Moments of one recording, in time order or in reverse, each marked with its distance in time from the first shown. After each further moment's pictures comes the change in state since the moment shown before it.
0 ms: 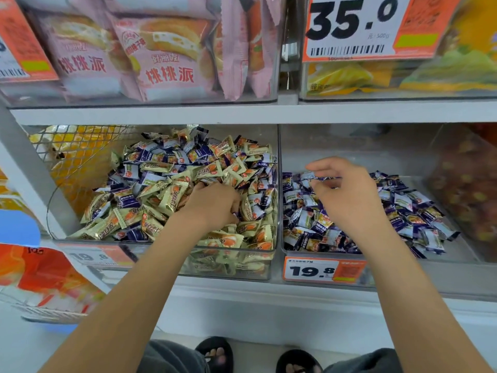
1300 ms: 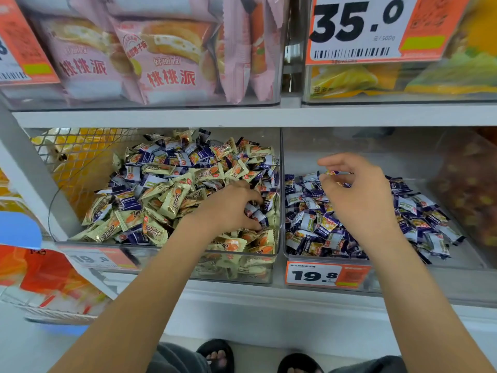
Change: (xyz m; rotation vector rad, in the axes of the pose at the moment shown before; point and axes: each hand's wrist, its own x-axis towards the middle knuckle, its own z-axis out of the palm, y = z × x) left_hand 0.014 0.008 0.009 -0.211 0.012 0.169; right_hand 0.001 -0.001 -0.005 0.003 0.120 -0.030
